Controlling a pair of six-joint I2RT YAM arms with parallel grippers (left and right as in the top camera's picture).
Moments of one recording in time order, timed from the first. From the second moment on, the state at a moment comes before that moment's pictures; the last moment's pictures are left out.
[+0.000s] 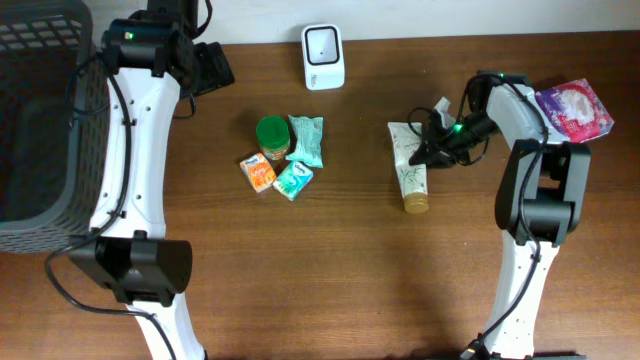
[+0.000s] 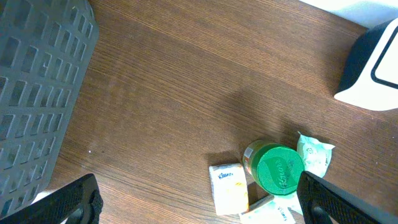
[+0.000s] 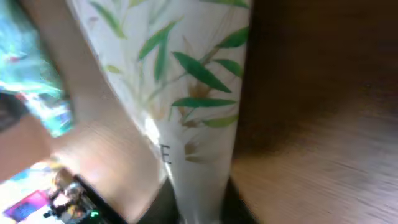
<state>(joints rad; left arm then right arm) -0.12 2.07 2.35 -1.39 -0.21 -0.46 -0.10 2.41 1.90 -1.26 -0.68 -0.07</state>
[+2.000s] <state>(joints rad) -0.12 2.07 2.35 -1.39 -0.21 -0.46 -0.46 2.39 2.34 -1.19 -0.21 -0.22</state>
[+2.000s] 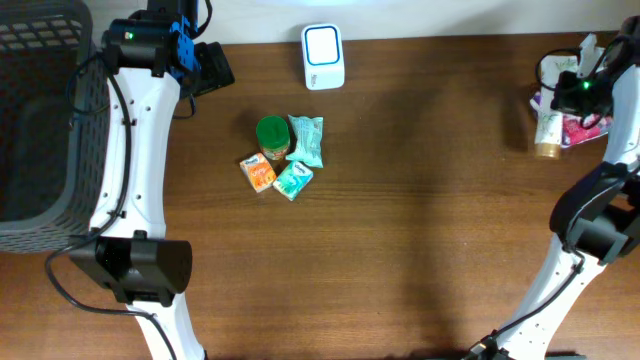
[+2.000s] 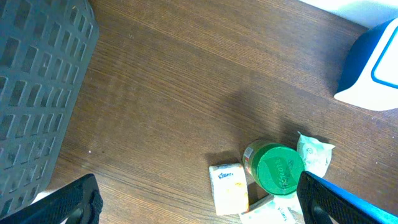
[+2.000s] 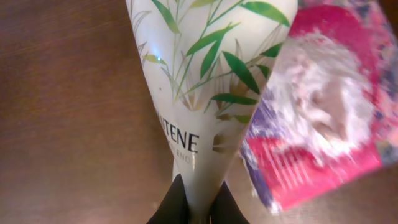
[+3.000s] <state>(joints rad) -0.12 2.07 2.35 -1.39 -0.21 -0.46 0.06 2.22 2.47 -1.39 -0.46 -0.02</state>
